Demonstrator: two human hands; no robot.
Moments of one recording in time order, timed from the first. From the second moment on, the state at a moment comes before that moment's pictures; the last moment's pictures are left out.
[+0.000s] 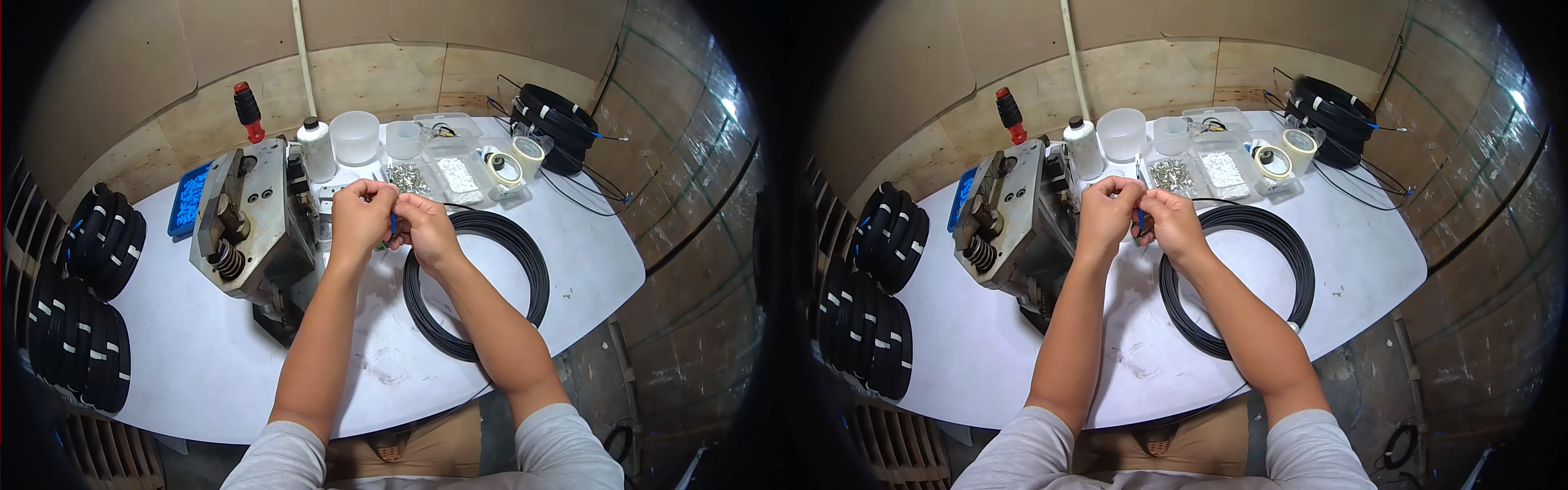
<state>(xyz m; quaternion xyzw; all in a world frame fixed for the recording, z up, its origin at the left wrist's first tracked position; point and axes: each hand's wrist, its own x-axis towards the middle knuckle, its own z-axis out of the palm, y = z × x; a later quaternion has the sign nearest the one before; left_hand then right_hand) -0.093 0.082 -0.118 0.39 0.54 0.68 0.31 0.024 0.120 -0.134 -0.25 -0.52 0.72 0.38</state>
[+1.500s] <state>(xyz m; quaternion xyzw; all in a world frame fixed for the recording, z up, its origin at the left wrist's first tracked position) -0.095 0.076 -0.108 0.38 0.47 0.69 0.39 0.023 0.112 -0.131 -0.25 -0.59 0.61 0.47</state>
